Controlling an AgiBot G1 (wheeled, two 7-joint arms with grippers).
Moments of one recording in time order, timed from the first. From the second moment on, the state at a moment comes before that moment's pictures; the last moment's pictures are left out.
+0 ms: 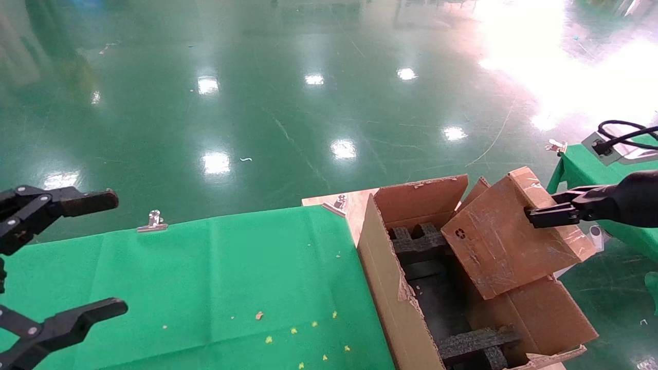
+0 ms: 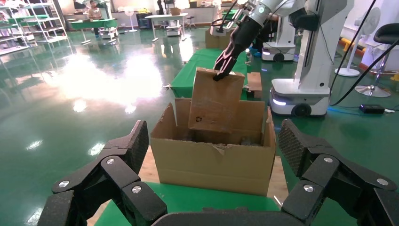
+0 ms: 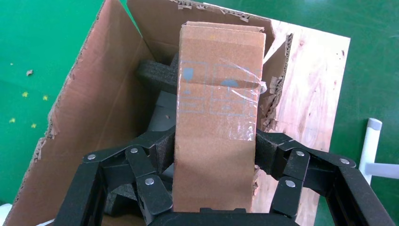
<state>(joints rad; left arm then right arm) -1.09 0.58 0.36 -1.24 0.66 1.45 -0.14 2.13 -0.33 -1.70 0.61 -1.00 -1.25 0.56</state>
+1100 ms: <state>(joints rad) -1.09 0.58 0.36 -1.24 0.66 1.45 -0.14 2.05 -0.46 -1.86 0.83 -1.31 -0.96 1.09</state>
